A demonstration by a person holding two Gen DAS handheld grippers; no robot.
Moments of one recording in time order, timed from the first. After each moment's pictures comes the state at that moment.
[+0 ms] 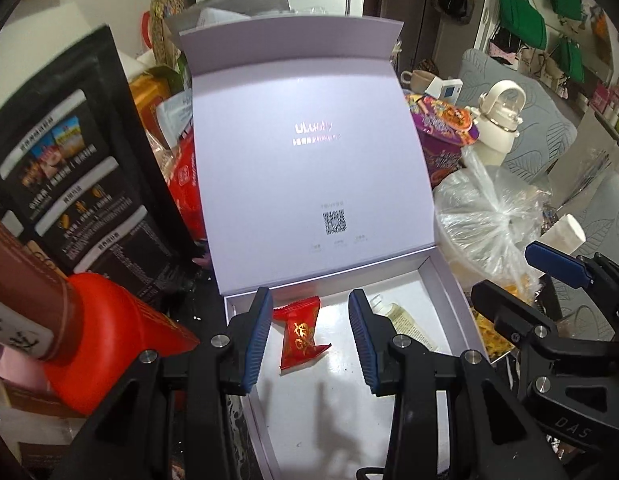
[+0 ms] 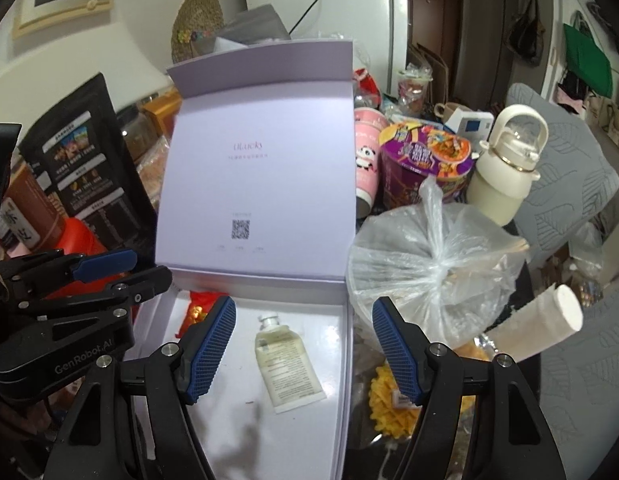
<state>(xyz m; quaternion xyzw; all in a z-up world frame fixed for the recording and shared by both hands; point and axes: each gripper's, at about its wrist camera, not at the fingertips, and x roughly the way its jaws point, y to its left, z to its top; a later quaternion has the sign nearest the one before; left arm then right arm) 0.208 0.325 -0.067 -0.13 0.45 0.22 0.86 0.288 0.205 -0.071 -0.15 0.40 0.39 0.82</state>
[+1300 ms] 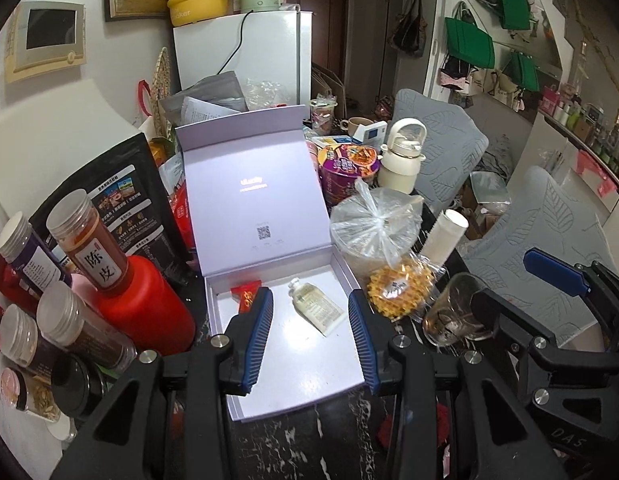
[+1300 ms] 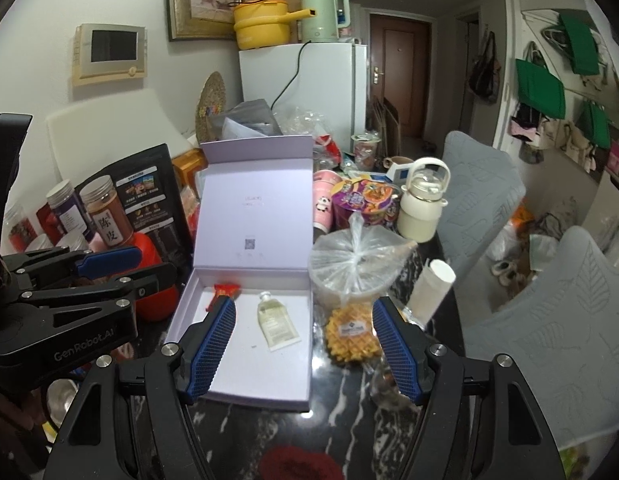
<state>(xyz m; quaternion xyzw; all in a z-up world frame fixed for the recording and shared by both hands) 0.123 0.197 0.035 -0.10 0.39 0.19 0.90 0.177 0.071 0.032 -0.12 0.32 0.36 0.87</state>
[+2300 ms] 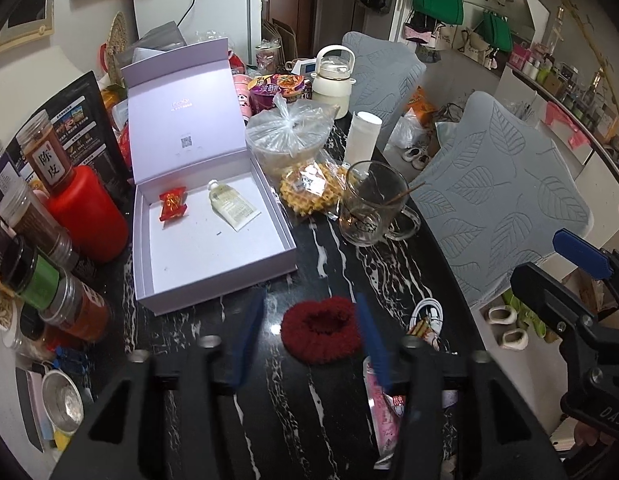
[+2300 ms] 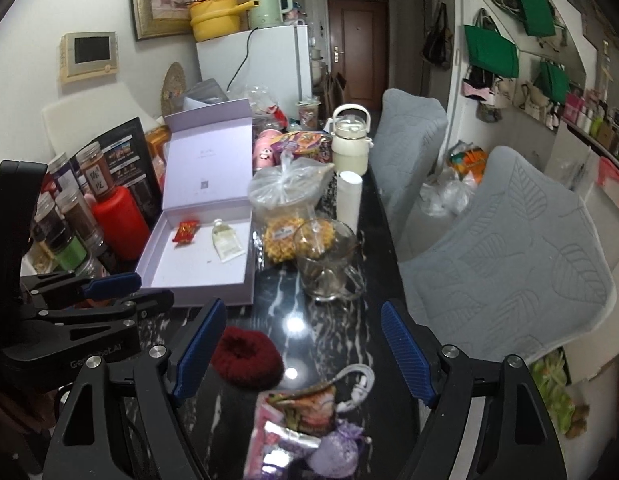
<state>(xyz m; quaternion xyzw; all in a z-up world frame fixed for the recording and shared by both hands) 0.077 0.062 -0.010 -0.11 0.45 0.14 0.87 0.123 -0.085 0.009 -0.10 0.36 0.31 0.88</state>
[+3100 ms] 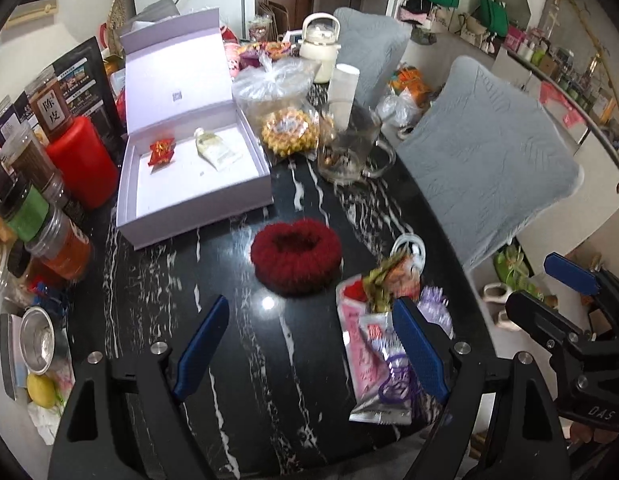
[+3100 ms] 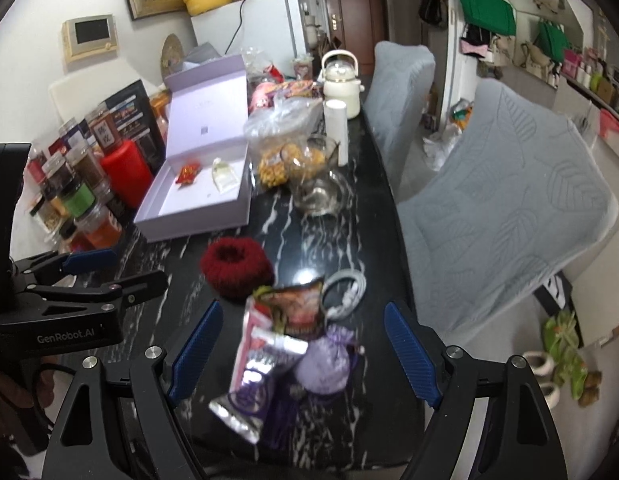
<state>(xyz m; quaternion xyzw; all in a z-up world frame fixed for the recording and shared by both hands) 0.026 0.011 -0.048 -0.12 0.48 0.13 0.86 0.082 -0.154 -0.045 -0.08 0.42 0.32 0.84</state>
